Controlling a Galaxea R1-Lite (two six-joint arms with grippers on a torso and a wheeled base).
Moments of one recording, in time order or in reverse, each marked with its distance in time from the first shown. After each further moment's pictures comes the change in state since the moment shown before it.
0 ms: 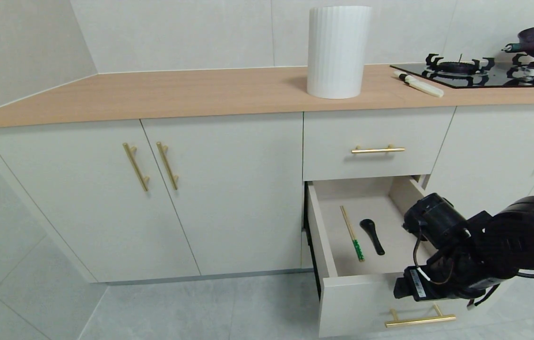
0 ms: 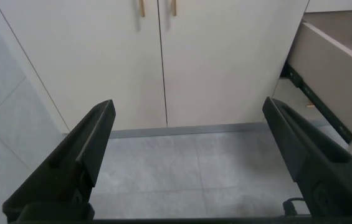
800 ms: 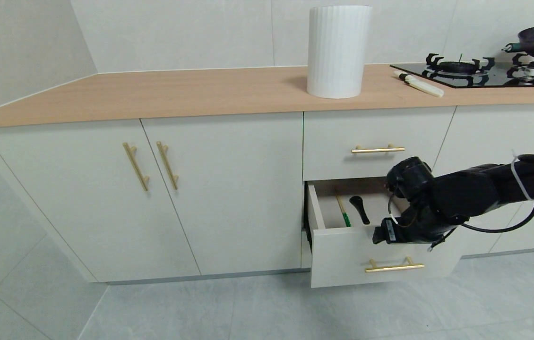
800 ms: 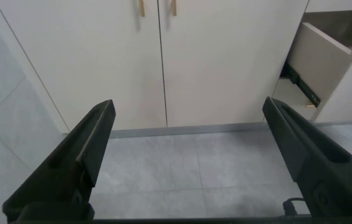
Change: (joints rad) left arm 0.000 0.000 0.000 0.000 0.000 0.000; right arm -0.120 0.219 -0.363 -0.024 0.003 -0.092
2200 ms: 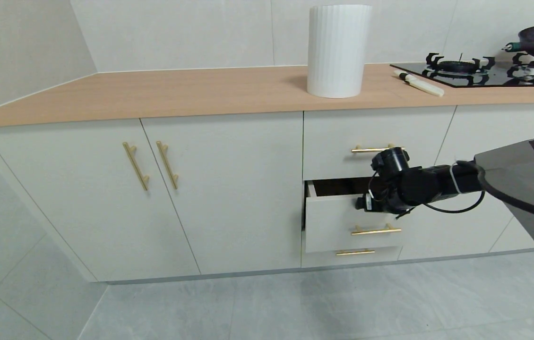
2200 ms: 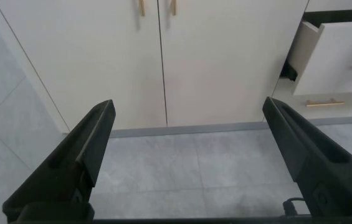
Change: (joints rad) left arm 0.000 0.000 0.000 0.000 0.000 0.000; right arm -0.078 0.307 -0.369 -0.192 -0.002 -0.036
